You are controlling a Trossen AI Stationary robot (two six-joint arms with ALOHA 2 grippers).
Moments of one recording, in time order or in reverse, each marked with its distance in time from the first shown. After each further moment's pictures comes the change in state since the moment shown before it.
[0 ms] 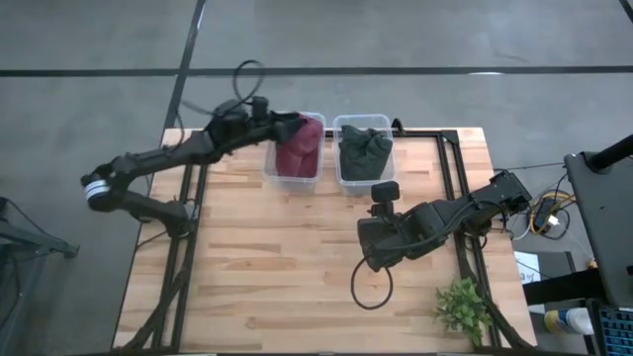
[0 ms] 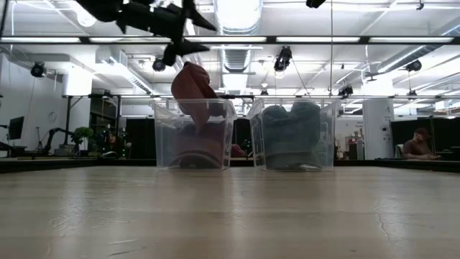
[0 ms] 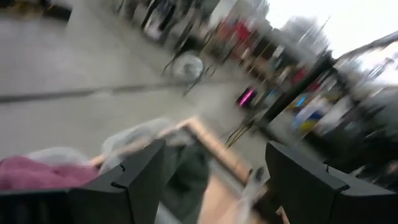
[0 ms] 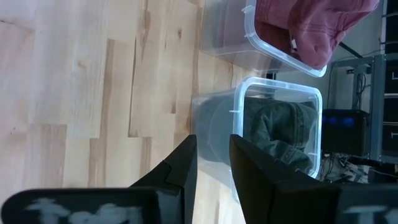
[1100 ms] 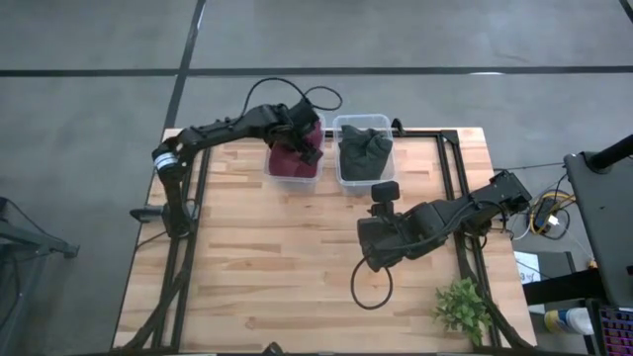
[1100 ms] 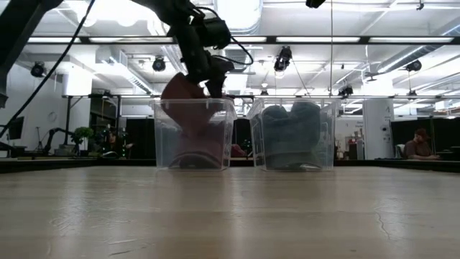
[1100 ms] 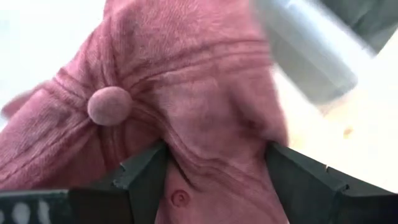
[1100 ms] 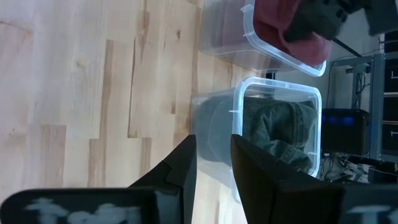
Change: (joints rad) left arm -0.044 0.588 0.693 -1.144 -0.149 0.303; right arm 0.000 0.000 0.000 0.000 0.003 0.005
